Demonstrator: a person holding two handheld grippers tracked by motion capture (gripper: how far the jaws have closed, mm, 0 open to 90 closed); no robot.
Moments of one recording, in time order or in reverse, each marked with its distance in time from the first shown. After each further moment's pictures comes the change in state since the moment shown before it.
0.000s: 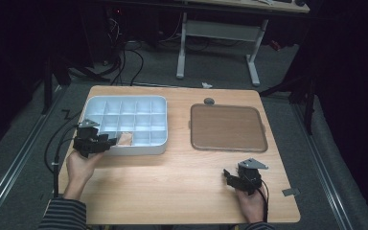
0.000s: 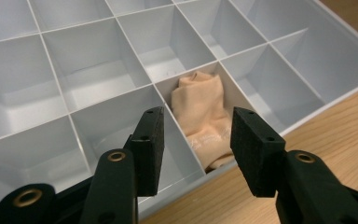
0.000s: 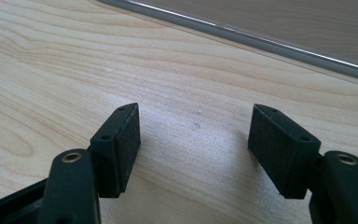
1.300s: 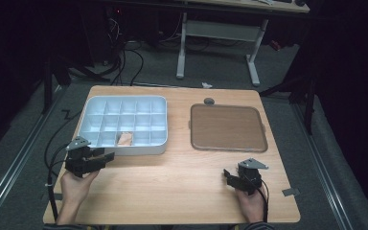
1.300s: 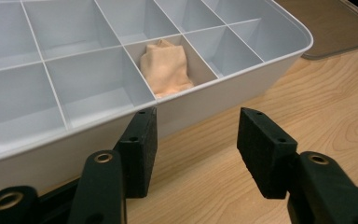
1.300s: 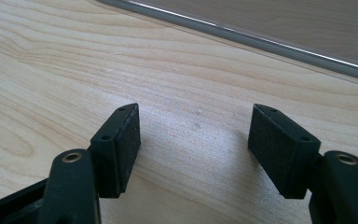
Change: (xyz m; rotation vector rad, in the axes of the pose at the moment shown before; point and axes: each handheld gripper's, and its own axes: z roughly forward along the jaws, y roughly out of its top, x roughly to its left) left arm -0.015 -0.048 -0.028 -0.101 -0.082 -0.038; right arm 0.000 0.000 0.000 0.000 0.000 0.002
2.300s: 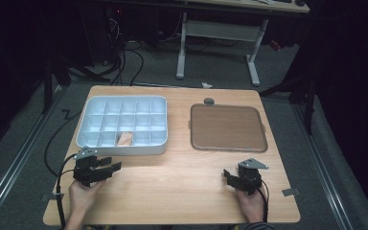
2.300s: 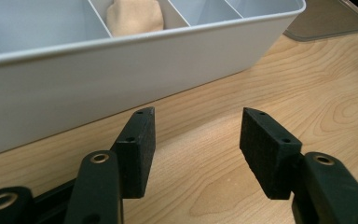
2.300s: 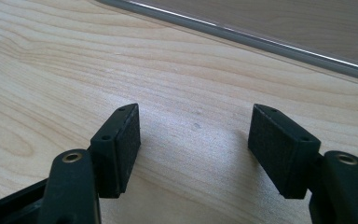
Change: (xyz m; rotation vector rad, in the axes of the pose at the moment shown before) left arm -0.010 -0.030 0.019 0.013 -0.054 -0.042; right arm 0.000 0.000 0.000 0.000 0.001 -0.001
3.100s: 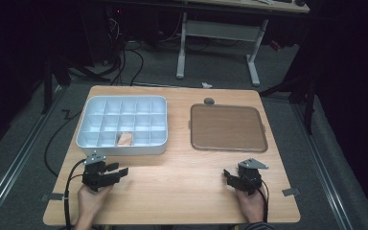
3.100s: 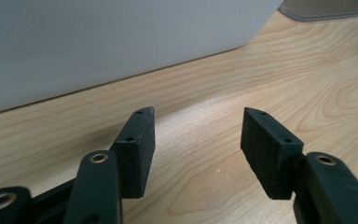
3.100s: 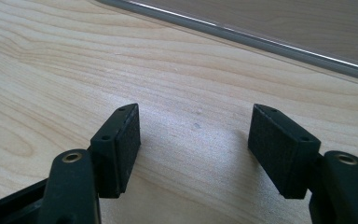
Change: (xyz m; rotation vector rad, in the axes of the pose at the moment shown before) left arm -0.009 -0.018 0.022 0.024 -0.028 -0.007; right arm 0.000 0.000 0.000 0.000 0.000 0.000
